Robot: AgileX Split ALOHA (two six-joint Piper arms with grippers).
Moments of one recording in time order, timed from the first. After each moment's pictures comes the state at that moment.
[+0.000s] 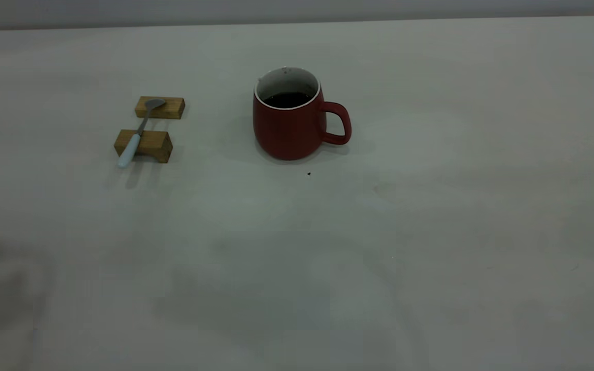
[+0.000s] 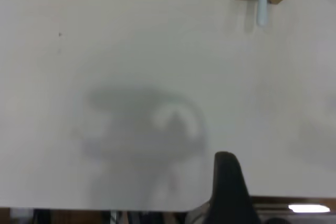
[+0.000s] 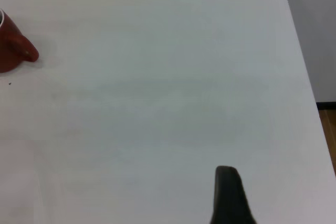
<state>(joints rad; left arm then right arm) -0.02 1.09 -0.79 0.00 0.77 -0.09 0.08 0.02 -0.47 -0.08 1.13 0.07</state>
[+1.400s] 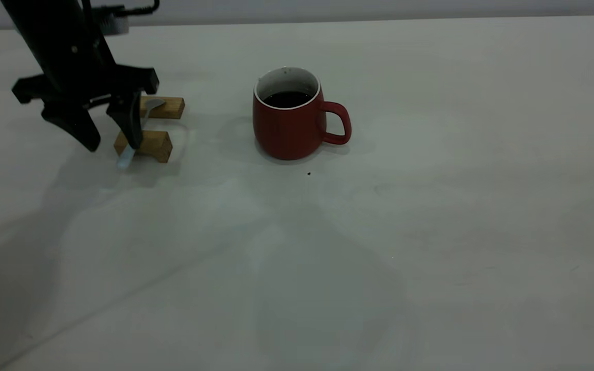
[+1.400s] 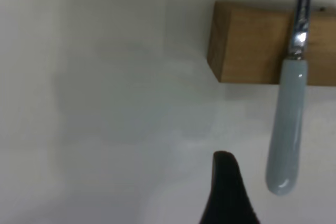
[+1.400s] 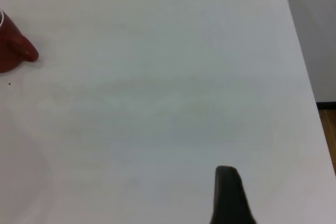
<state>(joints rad) -0.15 2.30 -1.39 -0.09 0.58 -0.09 0.08 0.02 -0.47 -0.08 1.13 0.07</state>
